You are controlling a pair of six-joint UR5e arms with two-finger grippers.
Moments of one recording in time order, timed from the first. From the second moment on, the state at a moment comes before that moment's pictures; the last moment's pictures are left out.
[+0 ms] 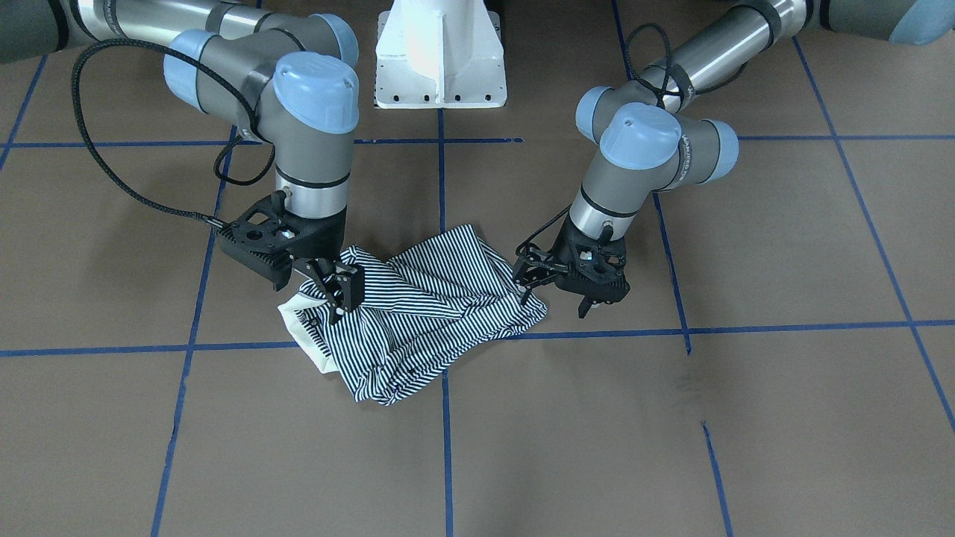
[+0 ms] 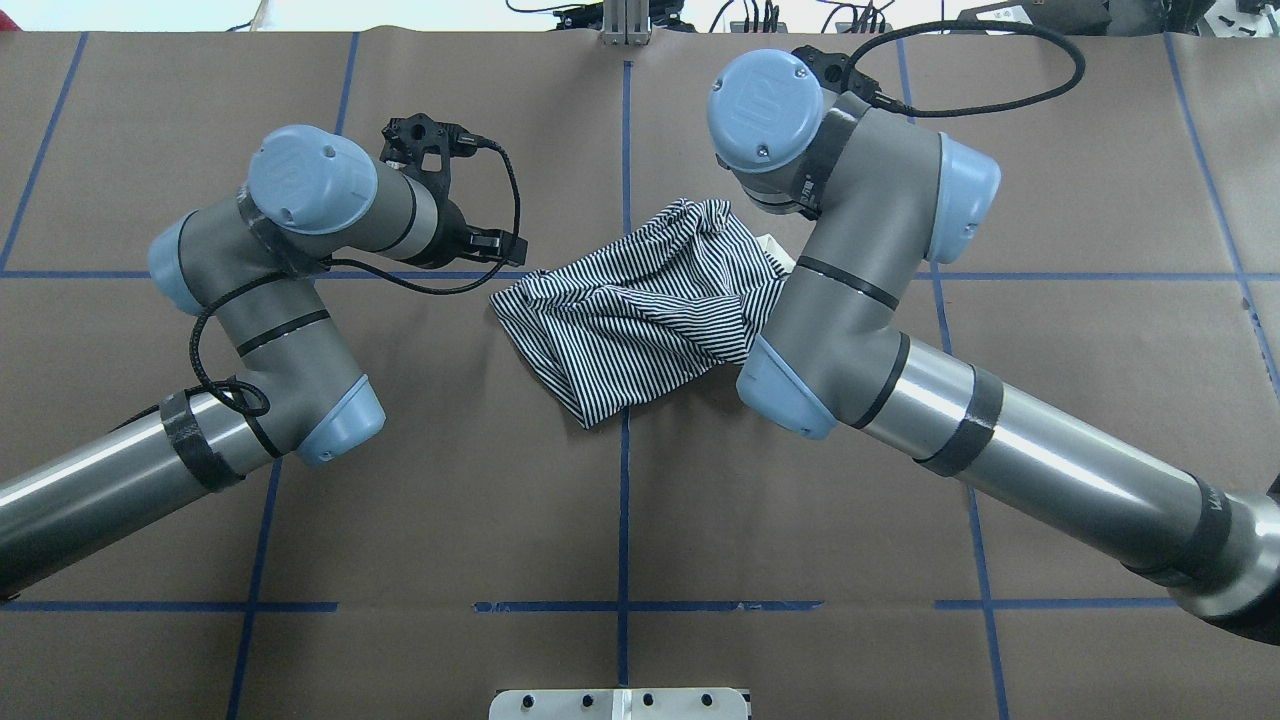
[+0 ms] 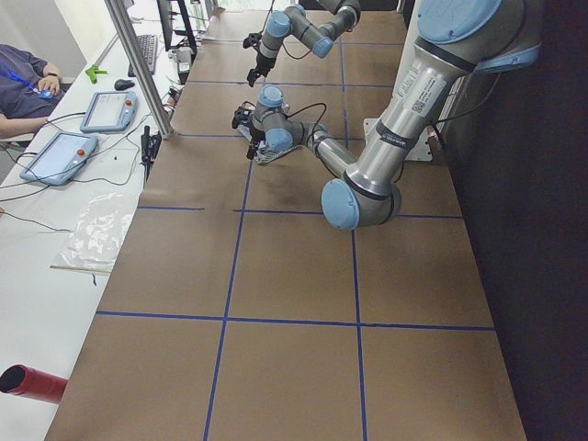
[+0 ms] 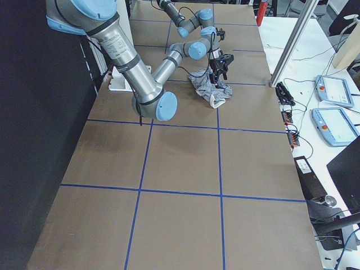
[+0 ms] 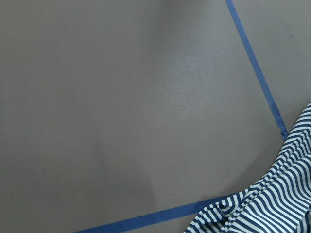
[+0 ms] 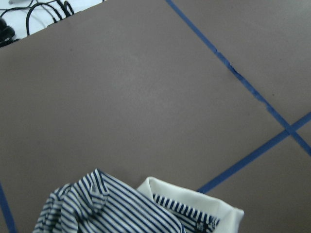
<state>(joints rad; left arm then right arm) -0.69 -2.18 -1.48 -2.09 -1.84 -0.99 0.65 -0.87 1.71 -1.74 1.58 1.64</state>
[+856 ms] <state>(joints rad) -0.69 -2.18 -1.55 -2.09 -1.80 -1.00 0.41 -0.99 1.76 -1.58 1.50 1.77</state>
